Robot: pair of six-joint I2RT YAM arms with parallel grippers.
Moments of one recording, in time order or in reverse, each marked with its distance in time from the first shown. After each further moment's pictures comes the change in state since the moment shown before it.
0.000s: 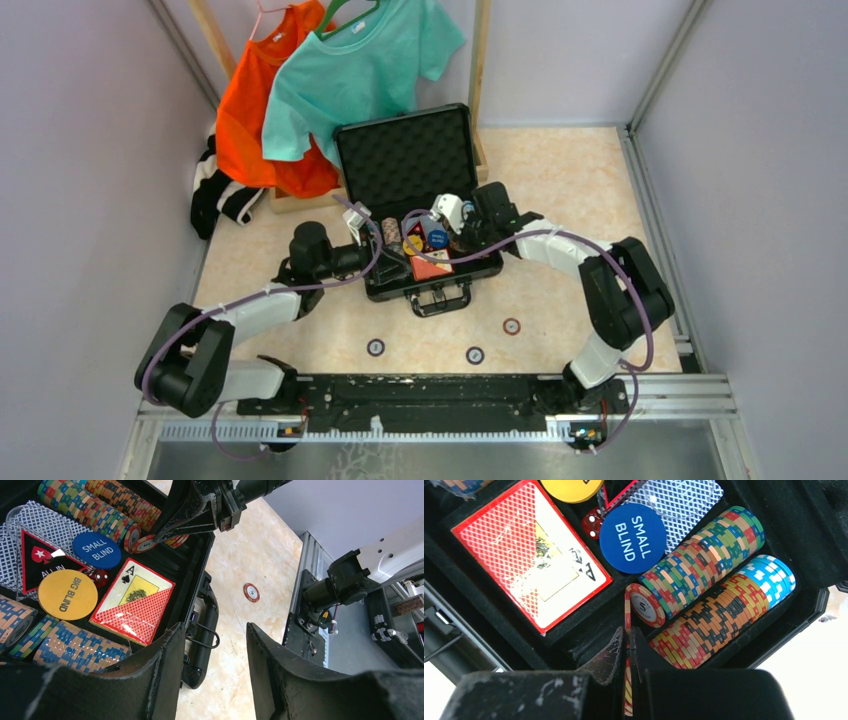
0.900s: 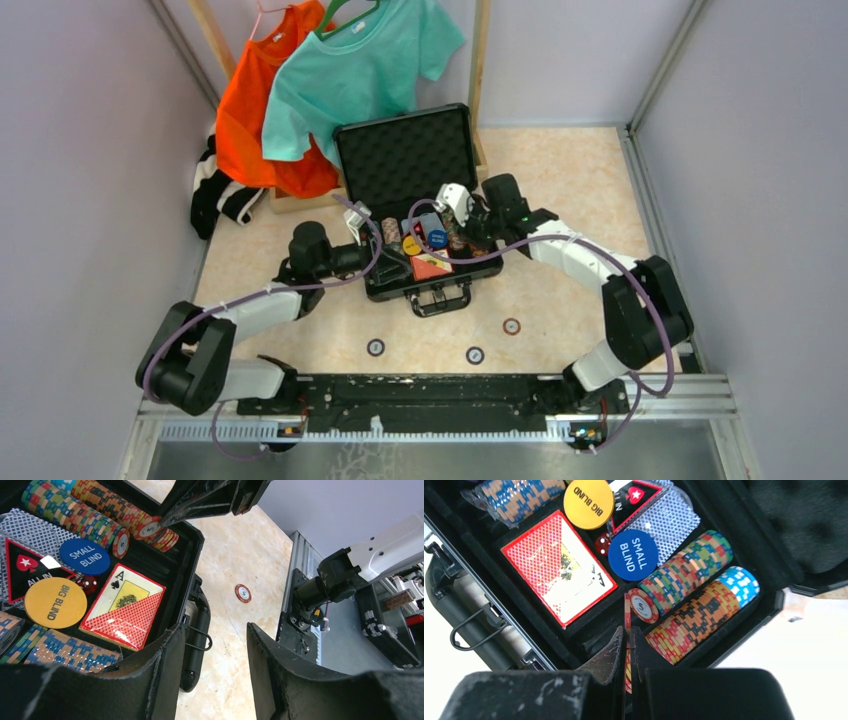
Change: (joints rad) left arm 0.000 0.013 0.000 0.054 0.046 -0.026; right arm -0.011 -0.138 0.016 -0.048 -0.039 0.035
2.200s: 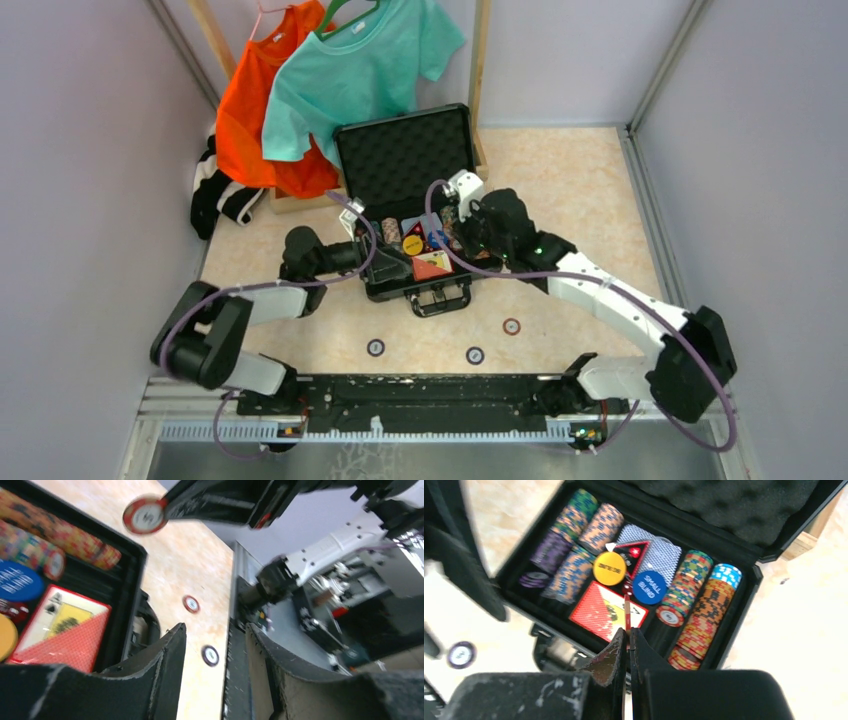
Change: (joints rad) left arm 0.033 0.196 -0.032 0.544 0.214 -0.417; right arm 0.201 -0.314 -0.085 0.071 0.333 0.550
